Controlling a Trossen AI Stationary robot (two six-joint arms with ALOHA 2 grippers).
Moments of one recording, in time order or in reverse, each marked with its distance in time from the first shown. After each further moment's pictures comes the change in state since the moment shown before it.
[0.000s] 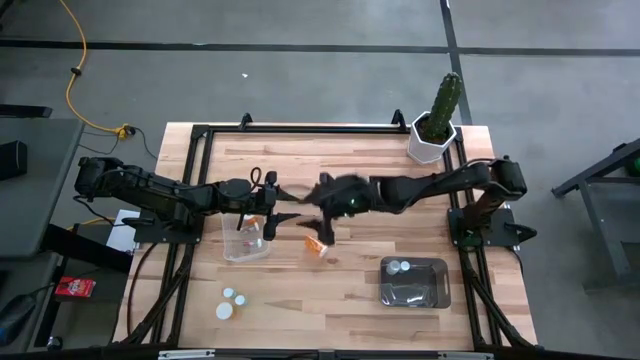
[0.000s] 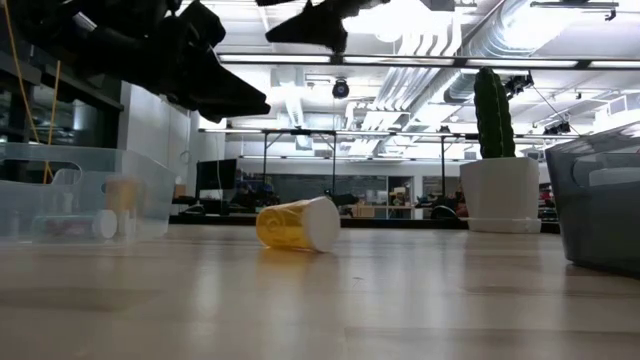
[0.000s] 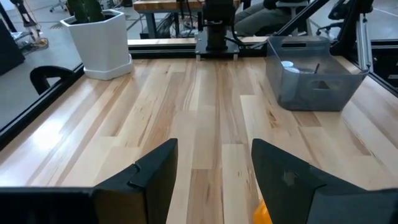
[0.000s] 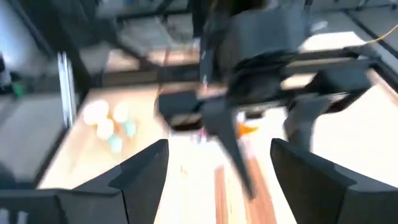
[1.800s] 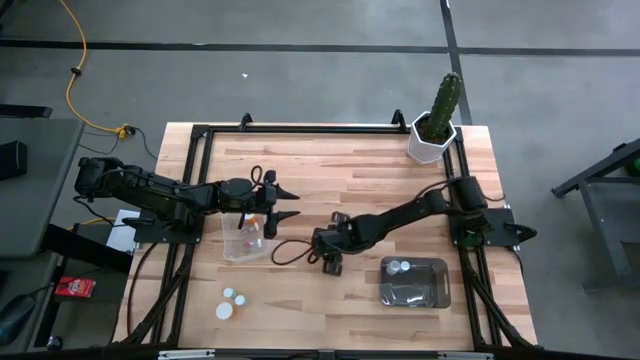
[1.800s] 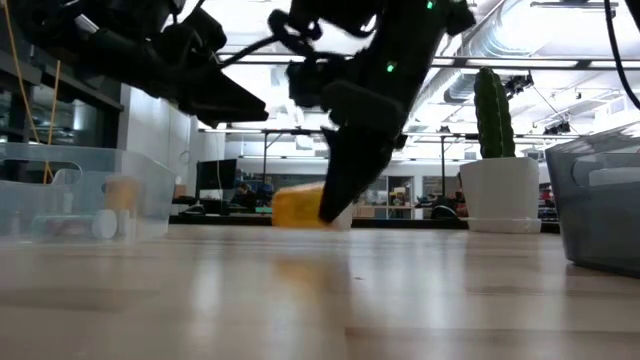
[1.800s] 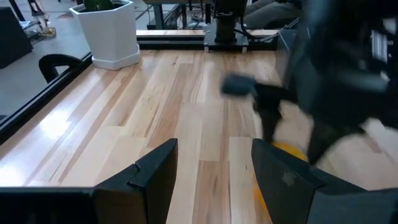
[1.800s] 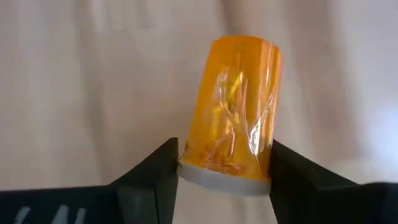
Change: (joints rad) left arm 0.009 0.001 0.000 -0.029 -0.018 -0.019; right arm 0.119 0.320 0.058 -0.460 0.192 0.229
